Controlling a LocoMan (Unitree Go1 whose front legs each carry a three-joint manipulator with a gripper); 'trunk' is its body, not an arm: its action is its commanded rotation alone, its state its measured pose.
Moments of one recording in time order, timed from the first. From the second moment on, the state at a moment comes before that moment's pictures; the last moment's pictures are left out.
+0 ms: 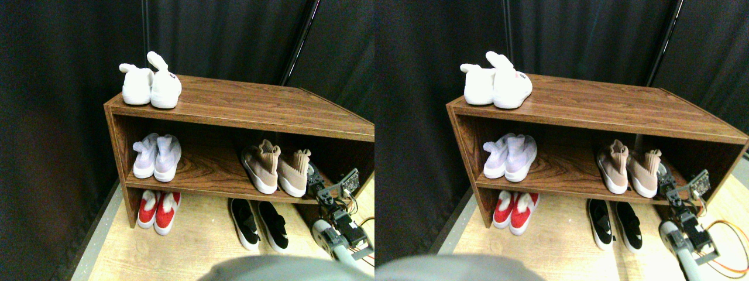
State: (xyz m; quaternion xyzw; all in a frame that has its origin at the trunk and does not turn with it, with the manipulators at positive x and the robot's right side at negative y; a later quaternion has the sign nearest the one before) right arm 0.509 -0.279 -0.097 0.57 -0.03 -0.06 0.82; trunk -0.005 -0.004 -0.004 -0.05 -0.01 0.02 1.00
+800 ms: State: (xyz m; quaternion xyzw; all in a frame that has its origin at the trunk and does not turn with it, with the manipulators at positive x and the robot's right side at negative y) right arm 0.507 -0.266 -0.100 0.57 -0.01 -0.05 0.82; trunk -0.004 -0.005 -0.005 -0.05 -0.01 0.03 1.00
